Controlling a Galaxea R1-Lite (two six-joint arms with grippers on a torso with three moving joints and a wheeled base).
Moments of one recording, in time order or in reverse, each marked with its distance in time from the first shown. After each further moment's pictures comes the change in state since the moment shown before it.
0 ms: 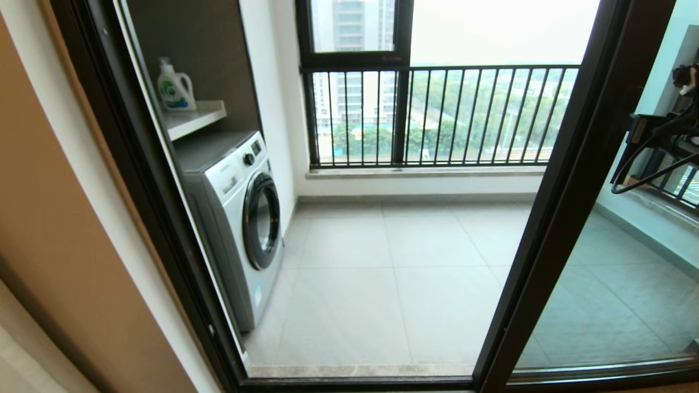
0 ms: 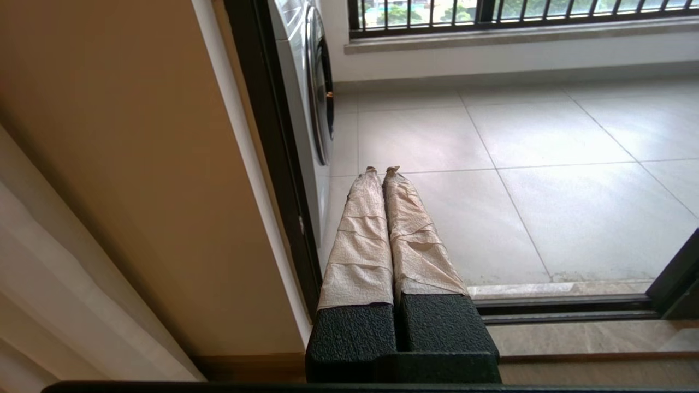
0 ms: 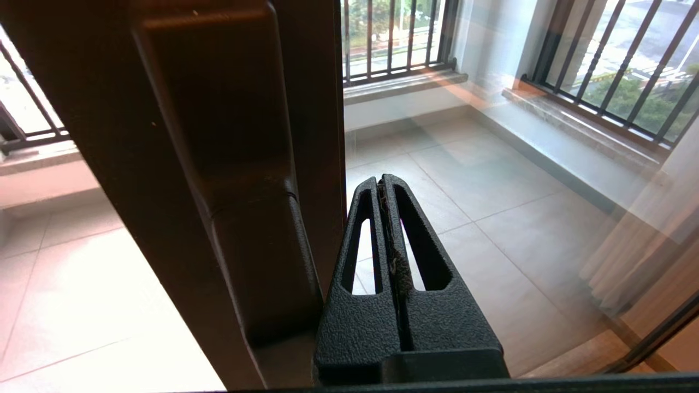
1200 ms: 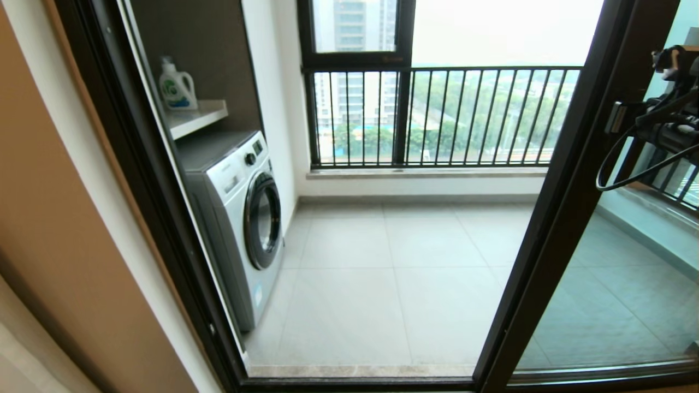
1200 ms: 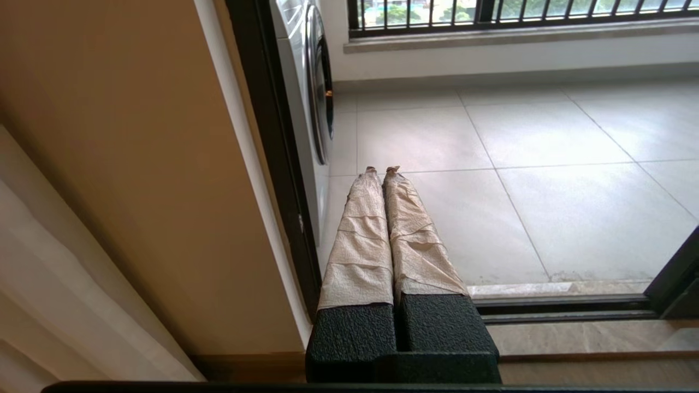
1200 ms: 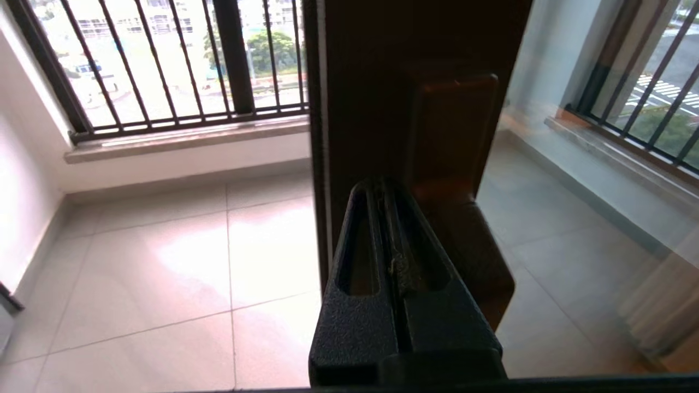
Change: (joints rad) left arm 0.000 0.001 0.000 0.000 0.000 0.000; right arm 0.085 -0.091 0.050 0.003 -0.028 -0.007
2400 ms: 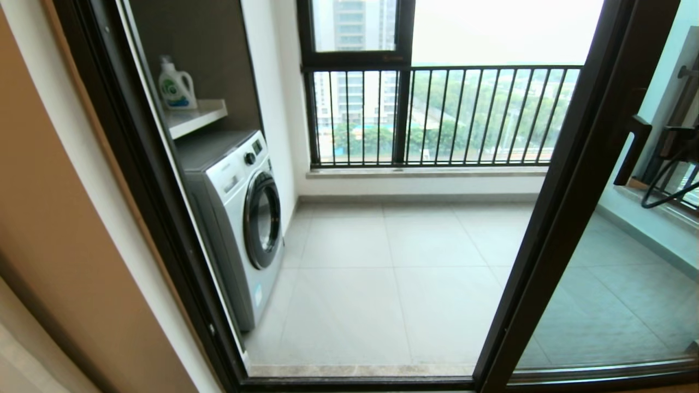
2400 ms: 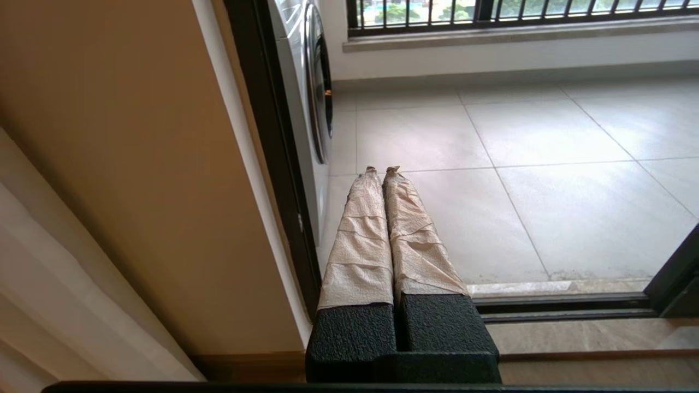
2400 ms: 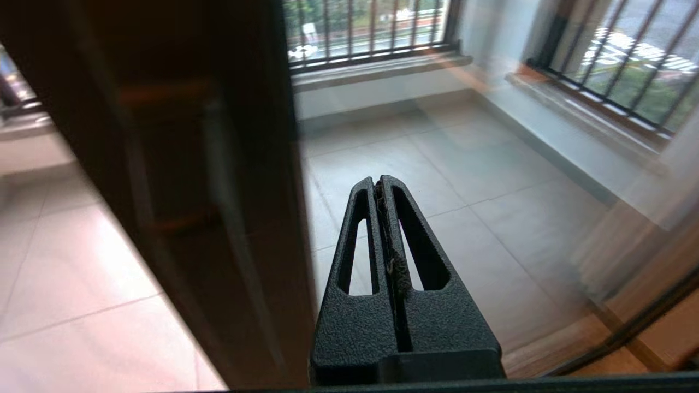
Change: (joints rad) left arm -0.001 0.001 0.000 0.000 0.000 0.001; right arm -0.209 0.019 0.074 -0.007 0.134 -0.008
